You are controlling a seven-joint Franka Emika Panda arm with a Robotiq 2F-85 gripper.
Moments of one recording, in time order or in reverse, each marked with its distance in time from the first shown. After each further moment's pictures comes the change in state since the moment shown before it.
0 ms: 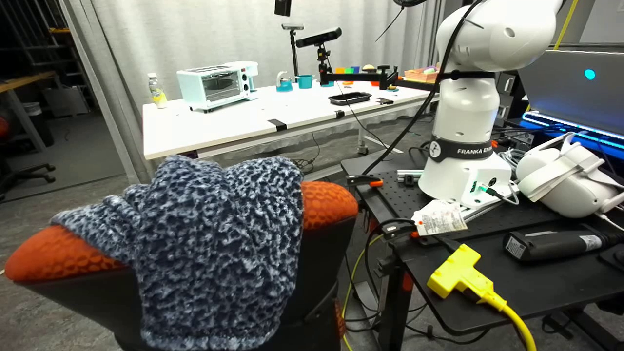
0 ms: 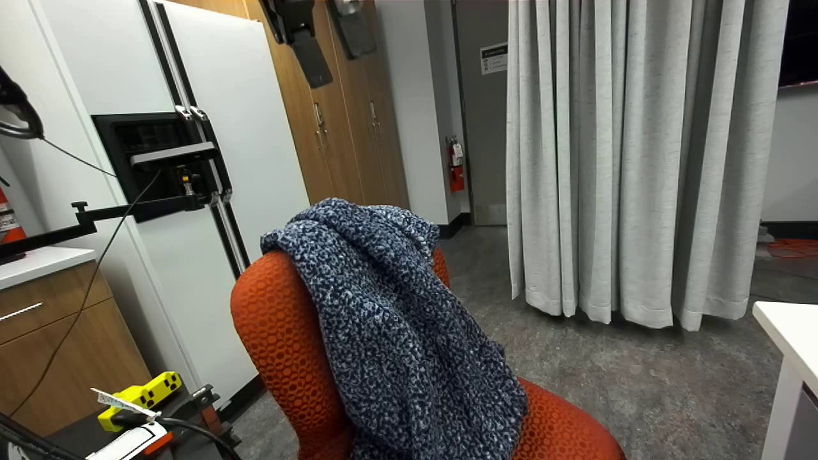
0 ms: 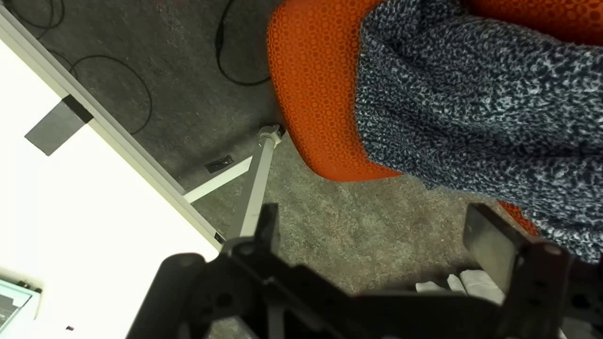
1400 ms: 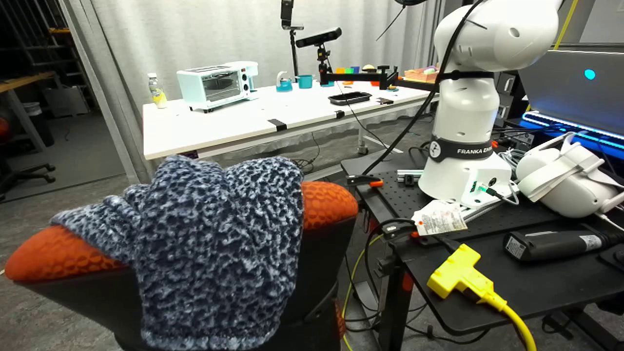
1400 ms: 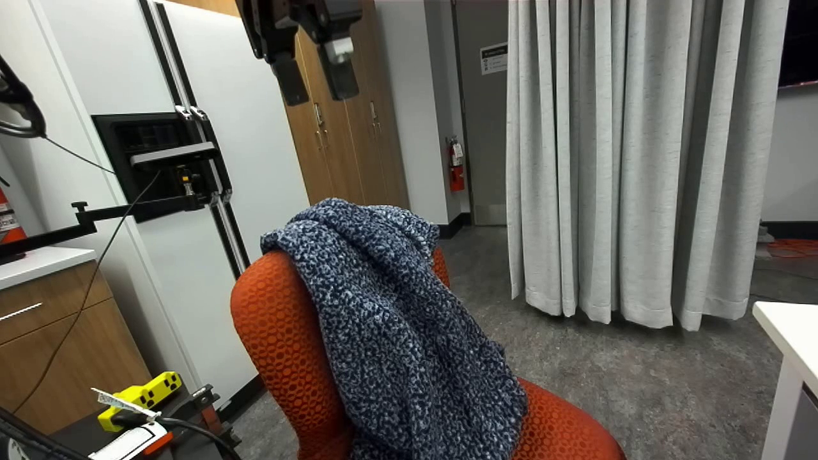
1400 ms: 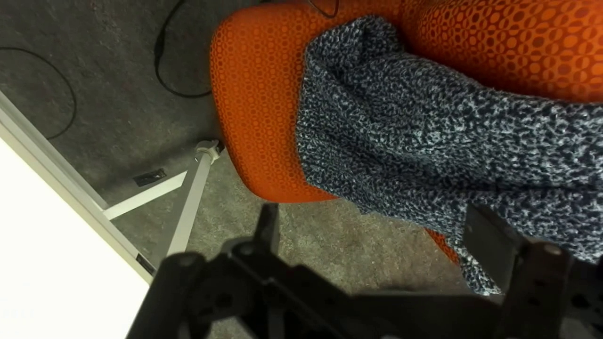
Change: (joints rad) arm 0.050 0.012 -0.045 -0.002 0.112 -0.067 -0.142
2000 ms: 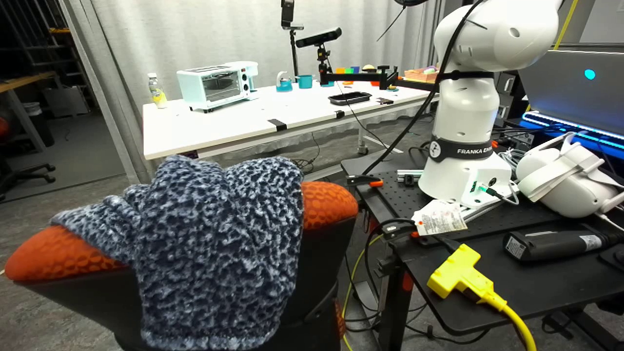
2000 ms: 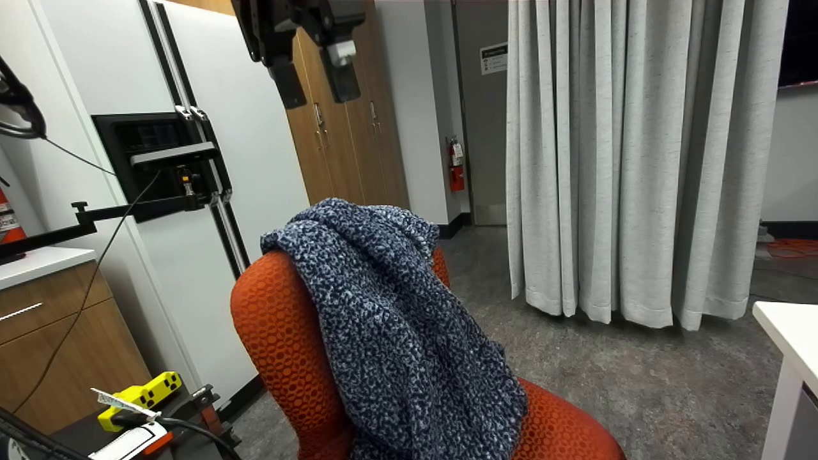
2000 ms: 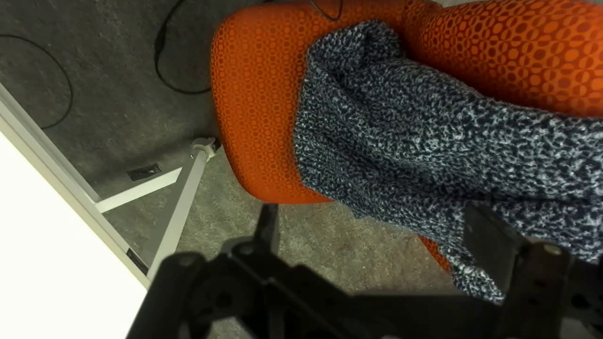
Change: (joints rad) arm 0.002 0.002 -0.001 -0.003 -0.003 0.000 -0.052
